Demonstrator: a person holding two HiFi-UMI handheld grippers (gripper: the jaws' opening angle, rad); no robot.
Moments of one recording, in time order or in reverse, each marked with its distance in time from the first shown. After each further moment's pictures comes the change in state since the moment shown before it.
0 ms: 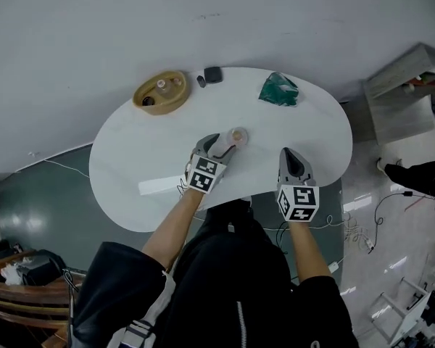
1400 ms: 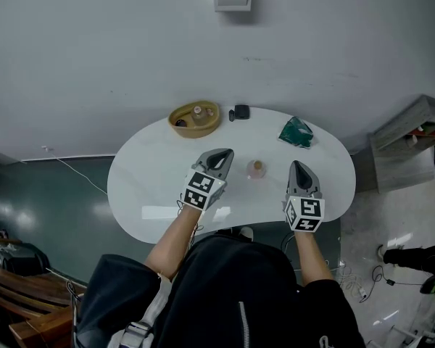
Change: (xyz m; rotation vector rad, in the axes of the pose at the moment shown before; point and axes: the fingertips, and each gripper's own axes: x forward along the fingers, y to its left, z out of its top) left arm -0.128 0.043 0.111 0.020 -0.295 0.110; right arm 0.011 0.040 0.080 -0.110 -0.178 0.047
